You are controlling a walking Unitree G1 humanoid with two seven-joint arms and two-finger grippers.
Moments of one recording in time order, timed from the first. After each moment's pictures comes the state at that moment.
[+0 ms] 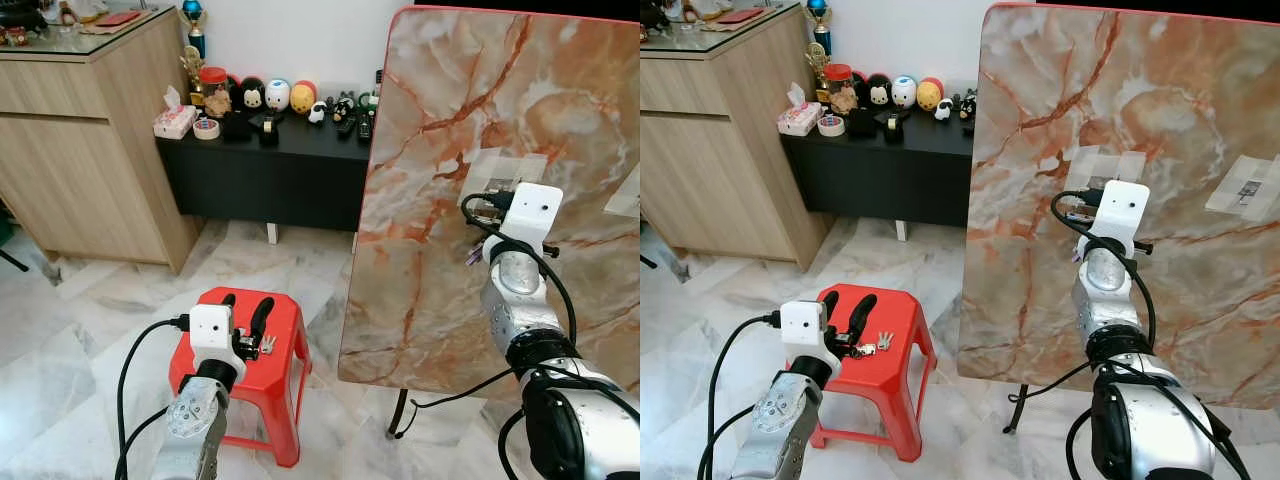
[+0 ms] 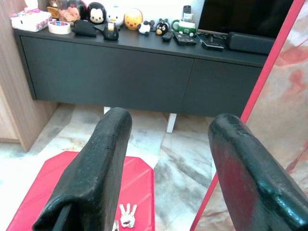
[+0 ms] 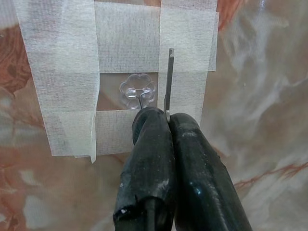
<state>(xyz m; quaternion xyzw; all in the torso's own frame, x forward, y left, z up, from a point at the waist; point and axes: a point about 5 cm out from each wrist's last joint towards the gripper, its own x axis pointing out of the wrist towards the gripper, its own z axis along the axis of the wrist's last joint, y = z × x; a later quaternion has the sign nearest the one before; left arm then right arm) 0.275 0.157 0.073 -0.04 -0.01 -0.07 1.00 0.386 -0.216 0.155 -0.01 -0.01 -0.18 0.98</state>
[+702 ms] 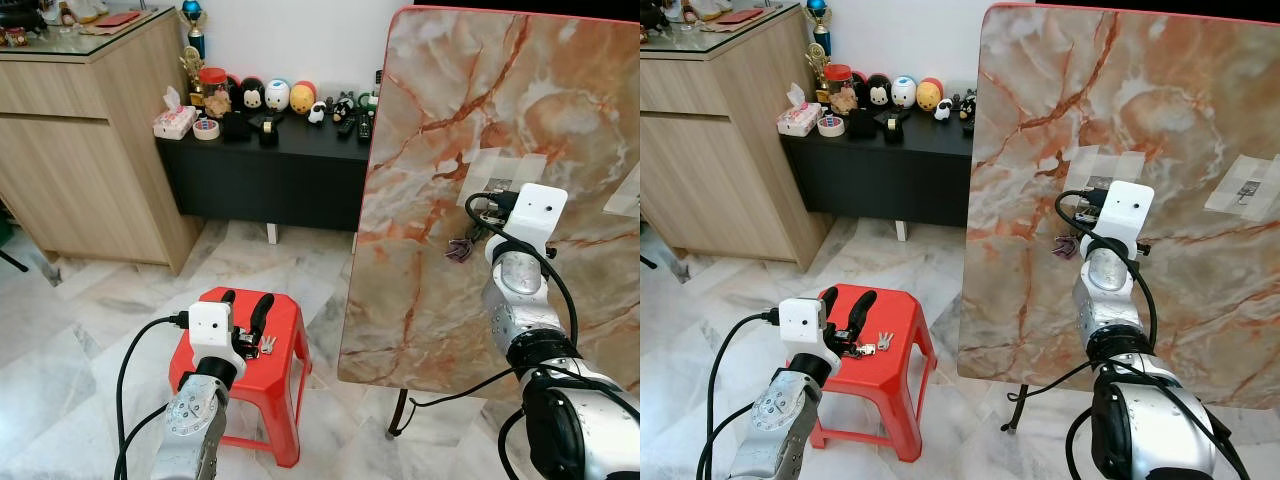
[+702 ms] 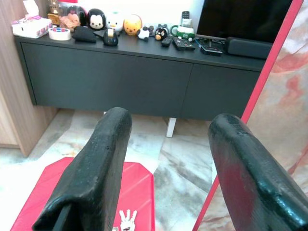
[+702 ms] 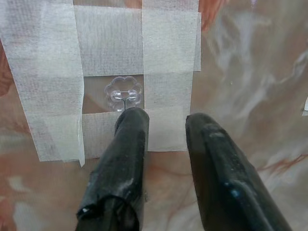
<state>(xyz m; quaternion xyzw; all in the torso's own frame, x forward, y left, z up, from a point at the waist) 0.276 0.158 0.078 -0.03 -0.02 -0.07 1.00 0.384 -0.219 0.155 0.00 -0.02 -0.20 0.98</state>
